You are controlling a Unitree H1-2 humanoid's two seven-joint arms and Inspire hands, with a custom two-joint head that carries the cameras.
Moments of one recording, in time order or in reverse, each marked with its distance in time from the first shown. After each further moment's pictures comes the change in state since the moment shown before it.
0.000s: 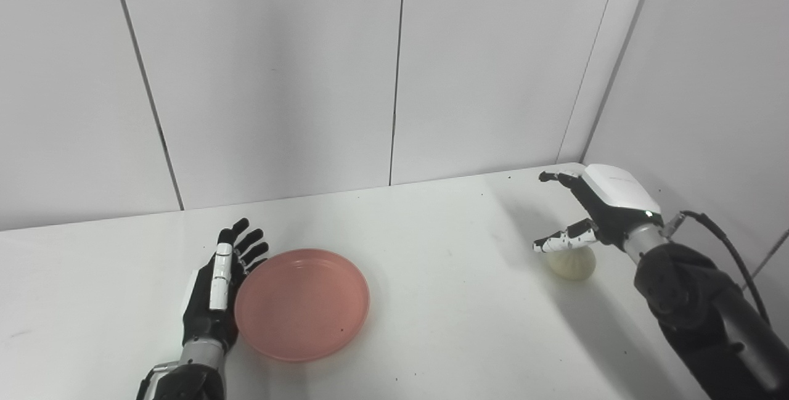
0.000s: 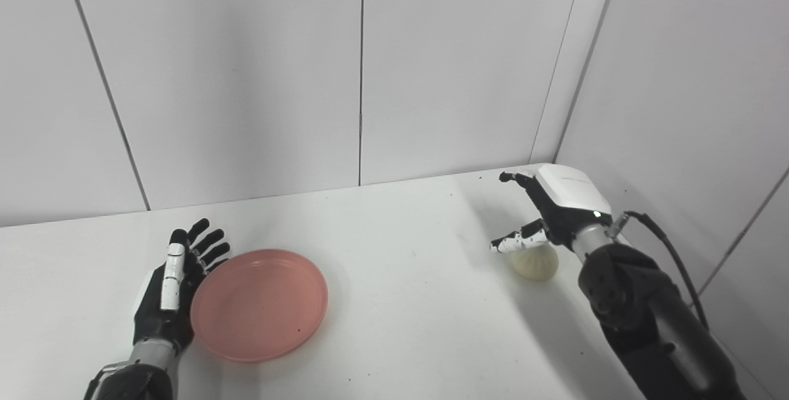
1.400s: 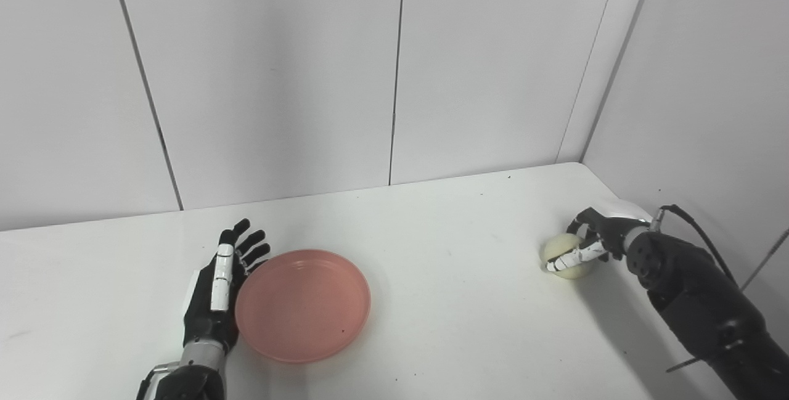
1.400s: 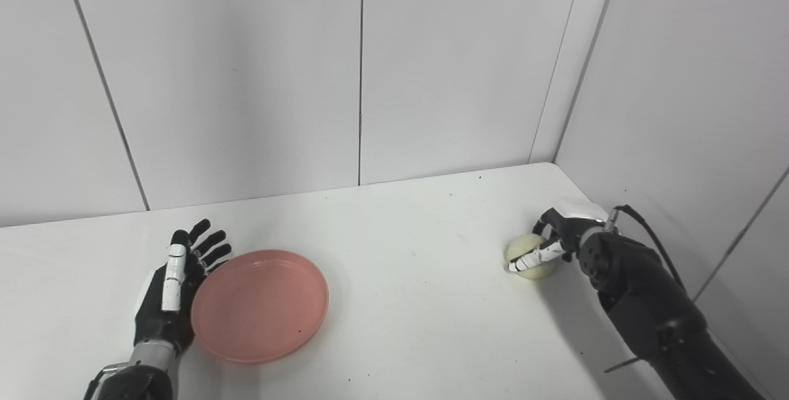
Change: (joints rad) left arm 0.005 0.000 -0.007 -0.011 0.014 0.005 0.000; right arm -0.158 -0.069 0.164 0.453 0.087 -0.031 0.088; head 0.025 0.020
